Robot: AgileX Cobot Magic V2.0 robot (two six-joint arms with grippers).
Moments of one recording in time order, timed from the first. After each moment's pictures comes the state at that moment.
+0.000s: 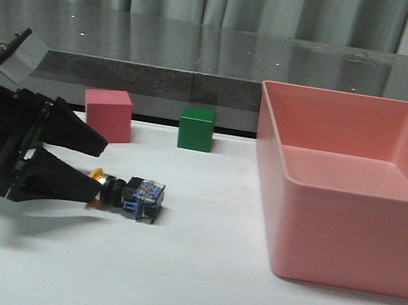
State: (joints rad) left arm 0.00 2.14 -1.00 -1.54 1.14 2.70; right arm 0.07 0.27 -0.33 0.33 0.37 -0.49
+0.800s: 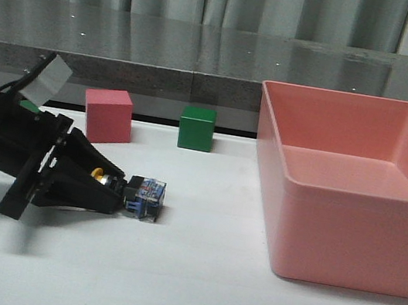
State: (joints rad) left arm -0.05 2.20 -1.04 -1.52 1.14 2.70; right arm 0.07 0.27 -0.33 0.33 0.37 -0.49
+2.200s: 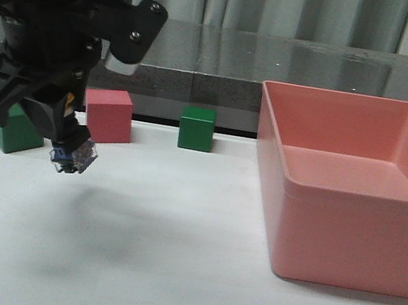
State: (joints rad) left arm -0.59 1.74 -1.21 0.46 0.80 0.84; right arm 0.07 0.27 -0.33 0.33 0.37 -0.49
